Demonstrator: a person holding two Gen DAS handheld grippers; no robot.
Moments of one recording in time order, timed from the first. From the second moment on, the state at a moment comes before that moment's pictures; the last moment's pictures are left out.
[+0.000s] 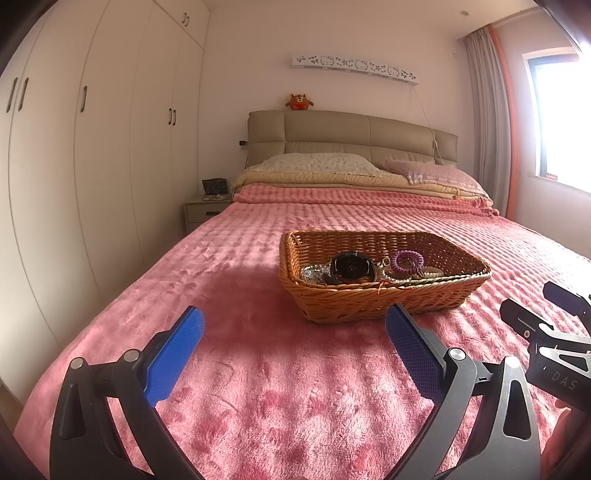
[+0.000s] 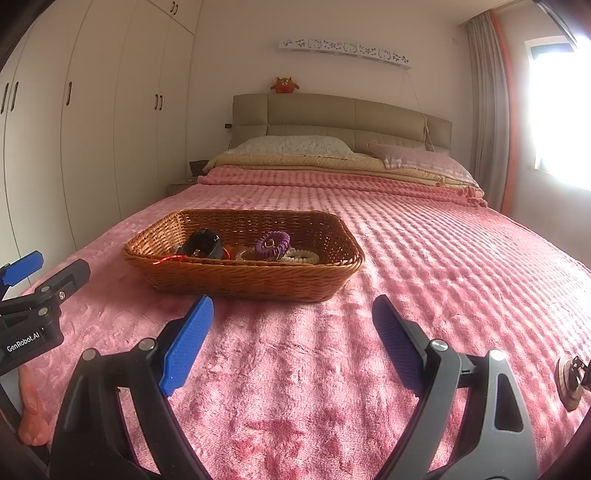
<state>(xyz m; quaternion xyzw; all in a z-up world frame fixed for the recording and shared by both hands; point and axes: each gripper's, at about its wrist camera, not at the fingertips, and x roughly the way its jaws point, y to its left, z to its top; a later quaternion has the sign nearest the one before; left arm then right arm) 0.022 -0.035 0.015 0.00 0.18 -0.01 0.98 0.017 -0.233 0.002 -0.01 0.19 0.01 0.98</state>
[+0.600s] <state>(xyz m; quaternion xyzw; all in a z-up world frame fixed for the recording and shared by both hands) 0.022 -0.035 0.014 0.00 0.18 -0.01 0.98 0.018 -0.232 0.000 -0.01 0.19 0.01 0.98</state>
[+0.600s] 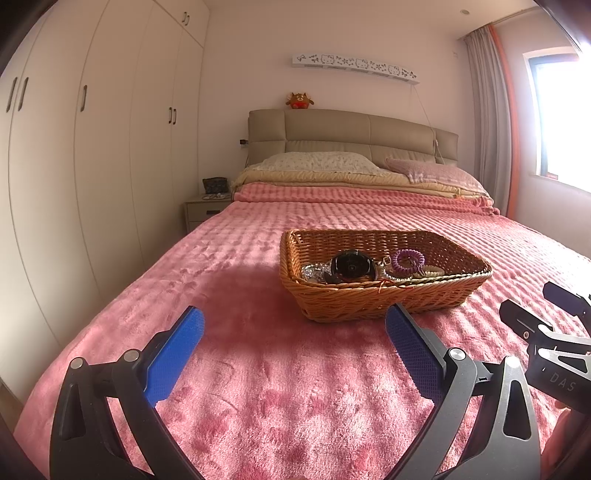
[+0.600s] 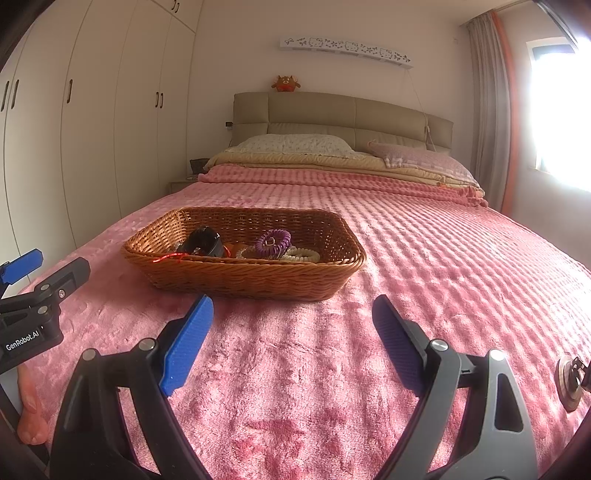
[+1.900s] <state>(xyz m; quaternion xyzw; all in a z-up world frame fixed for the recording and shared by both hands) 0.025 -0.032 0.011 -0.01 0.19 -0.01 0.98 0.018 -0.231 -0.002 -0.01 0.20 0.01 0.98</state>
